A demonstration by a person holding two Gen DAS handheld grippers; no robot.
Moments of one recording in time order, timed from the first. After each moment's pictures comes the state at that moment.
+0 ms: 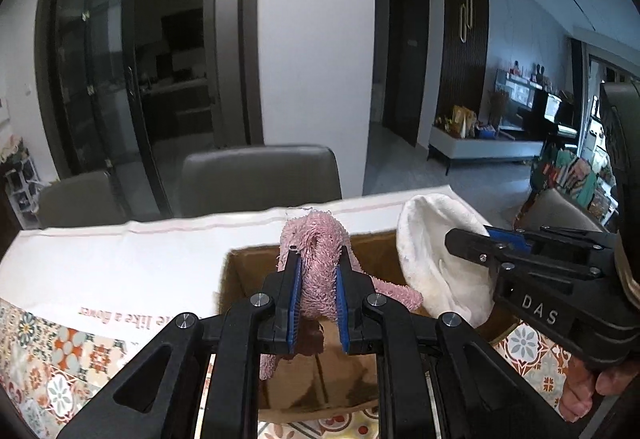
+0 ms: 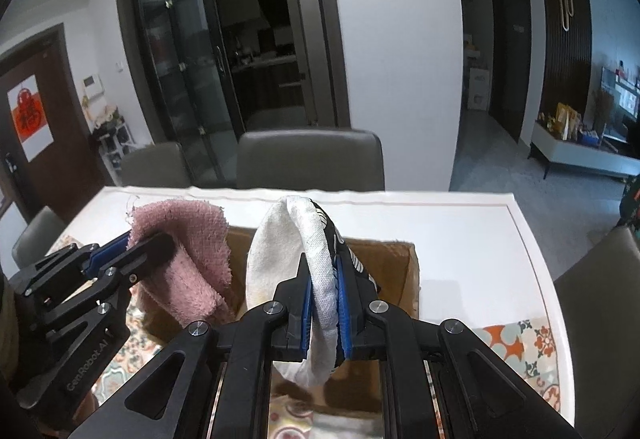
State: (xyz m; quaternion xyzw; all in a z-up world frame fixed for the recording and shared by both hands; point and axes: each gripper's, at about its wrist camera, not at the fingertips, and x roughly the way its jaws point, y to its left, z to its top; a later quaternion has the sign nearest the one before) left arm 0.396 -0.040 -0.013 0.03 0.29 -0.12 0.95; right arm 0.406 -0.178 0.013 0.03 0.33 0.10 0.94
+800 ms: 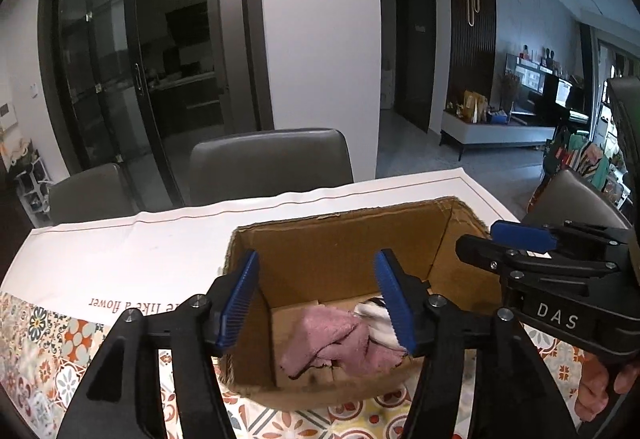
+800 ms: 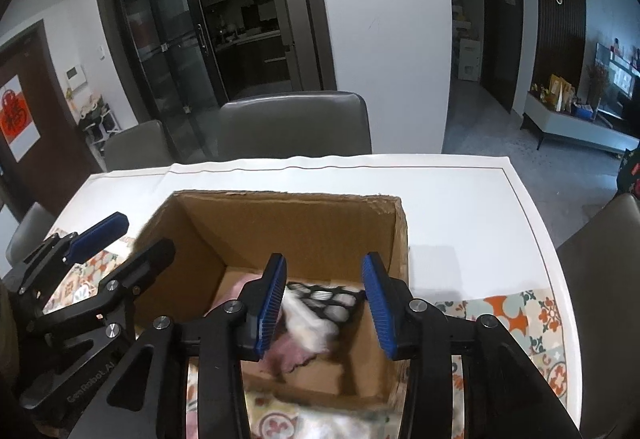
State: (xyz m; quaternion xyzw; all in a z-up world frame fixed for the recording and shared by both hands) left arm 0.382 -0.043 -0.016 0.05 0.29 -0.09 0.95; right arm 0.411 -0.191 -0.018 0.04 0.37 0.08 0.92
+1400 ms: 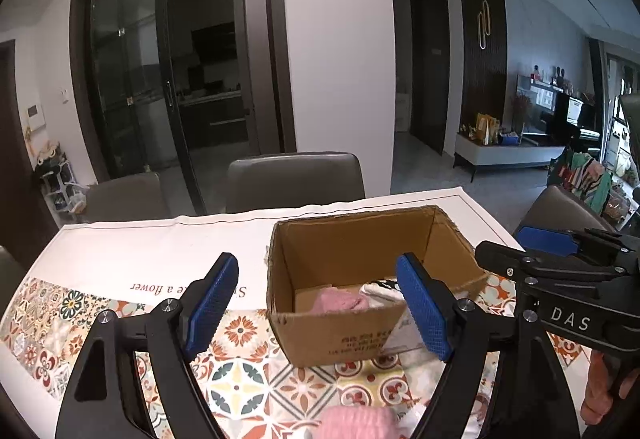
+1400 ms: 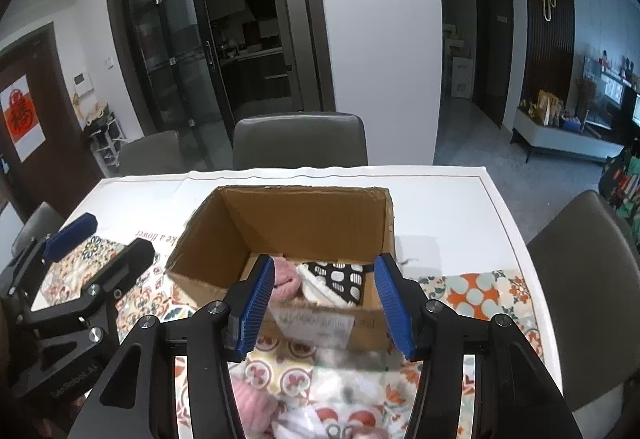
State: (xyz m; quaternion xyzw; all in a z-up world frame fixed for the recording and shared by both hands) left arm 0.288 -0.023 0.024 0.05 0.26 -0.06 0.96; right arm 0.328 -0.186 0.025 0.03 0.34 0.07 0.94
